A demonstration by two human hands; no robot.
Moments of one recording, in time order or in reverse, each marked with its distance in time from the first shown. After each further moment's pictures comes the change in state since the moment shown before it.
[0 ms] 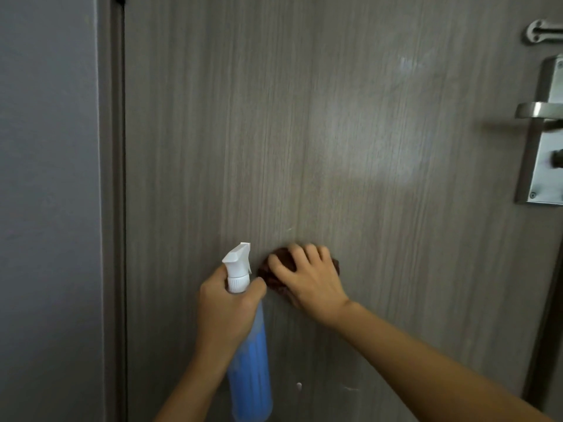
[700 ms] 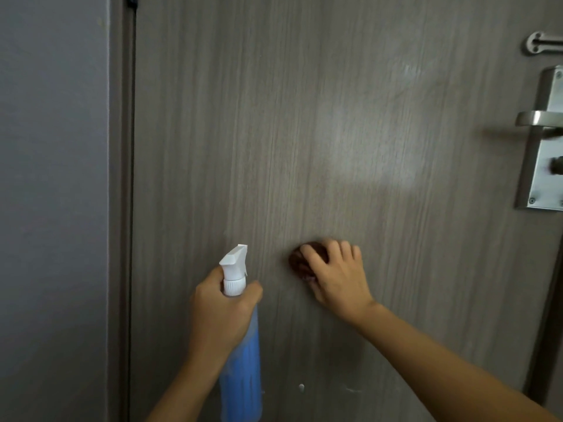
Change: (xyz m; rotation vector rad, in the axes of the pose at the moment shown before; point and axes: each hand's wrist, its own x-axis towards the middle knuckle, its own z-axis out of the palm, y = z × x) left_hand 0.001 -0.008 -0.019 -0.003 -0.020 0.087; right_hand -0.015 0.027 -0.006 0.015 0.036 0.142
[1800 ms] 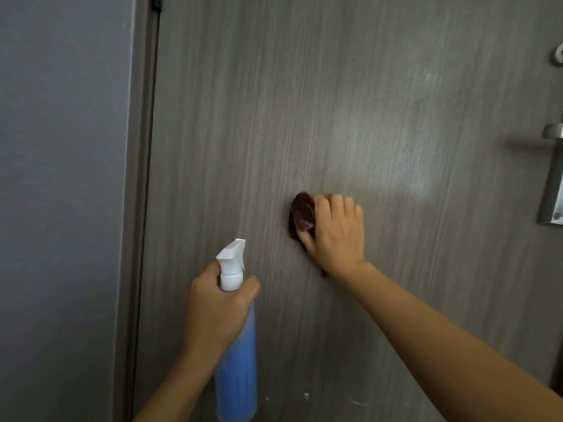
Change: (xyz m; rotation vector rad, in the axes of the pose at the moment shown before) left_hand 0.013 0.004 -0.015 -0.001 0.040 0.026; right_hand 0.092 -0.001 -0.004 0.020 0.193 0.150
